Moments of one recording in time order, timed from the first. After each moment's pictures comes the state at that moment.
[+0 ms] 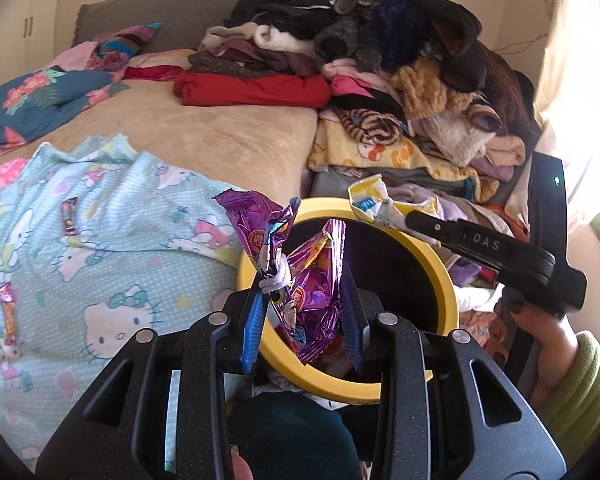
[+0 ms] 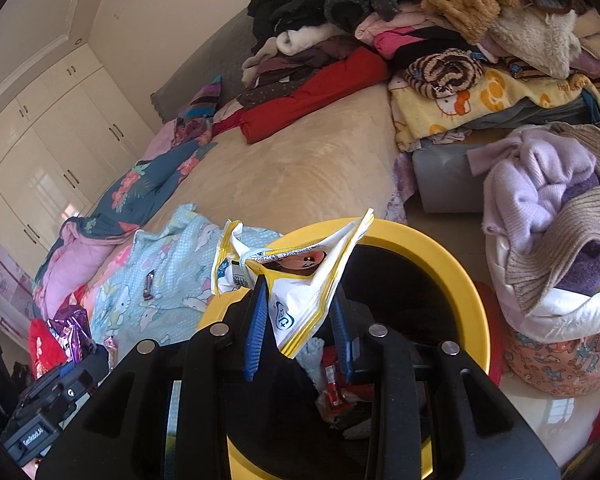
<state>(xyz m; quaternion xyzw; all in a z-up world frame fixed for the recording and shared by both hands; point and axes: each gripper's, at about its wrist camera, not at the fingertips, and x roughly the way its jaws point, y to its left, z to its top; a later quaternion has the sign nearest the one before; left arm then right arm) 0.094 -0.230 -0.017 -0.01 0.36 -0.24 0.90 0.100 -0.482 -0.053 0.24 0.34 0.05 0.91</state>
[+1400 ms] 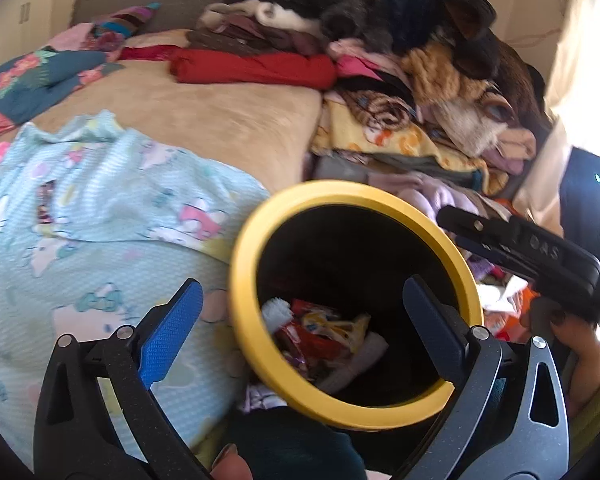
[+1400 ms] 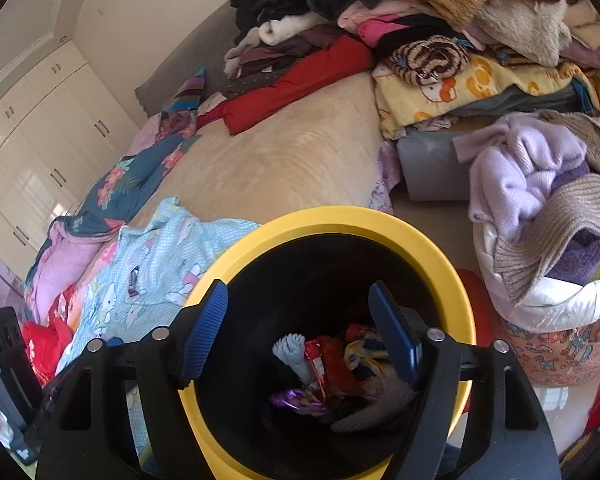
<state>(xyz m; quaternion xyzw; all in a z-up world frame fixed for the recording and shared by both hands) 0.127 -0.236 -0.049 -0.03 0.39 -0.23 0.89 0.105 -0.485 -0.062 0.24 0.36 0.04 0.90</state>
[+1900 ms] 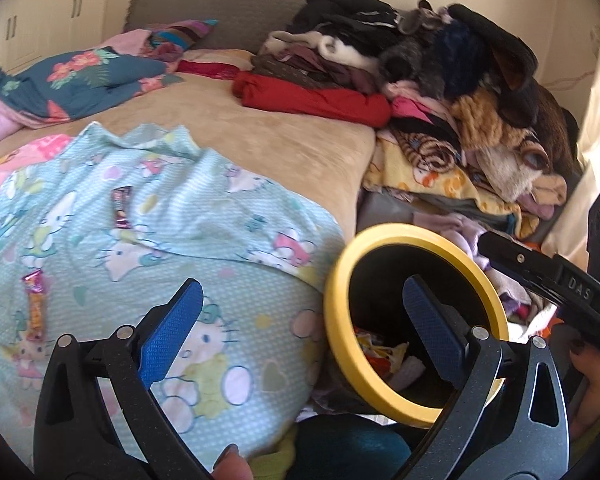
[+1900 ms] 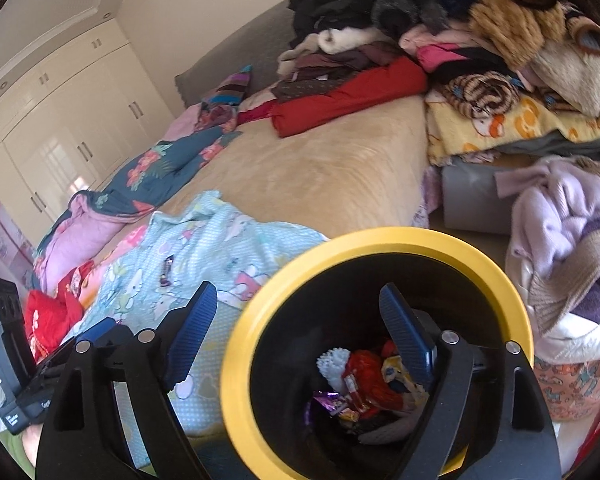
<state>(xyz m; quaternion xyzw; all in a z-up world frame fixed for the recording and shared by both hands) 0.129 -0.167 -0.026 -0.06 0.35 -0.15 0.92 0.114 -0.426 -0.031 0.19 0.33 0.09 0.92</state>
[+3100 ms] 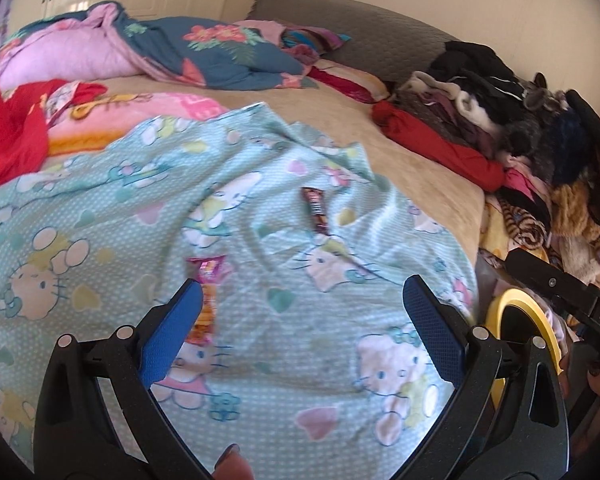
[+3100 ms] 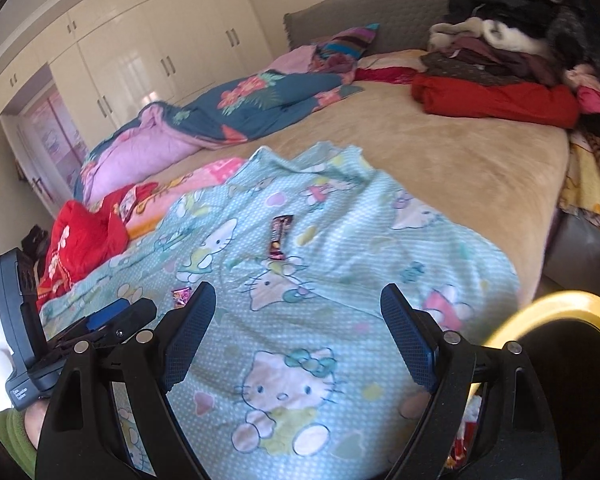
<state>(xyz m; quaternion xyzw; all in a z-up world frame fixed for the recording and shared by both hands) 0.131 0.018 -0.048 -0.16 0.35 0.02 0.92 0.192 -0.221 -0.026 0.07 0.37 0.26 0.89</state>
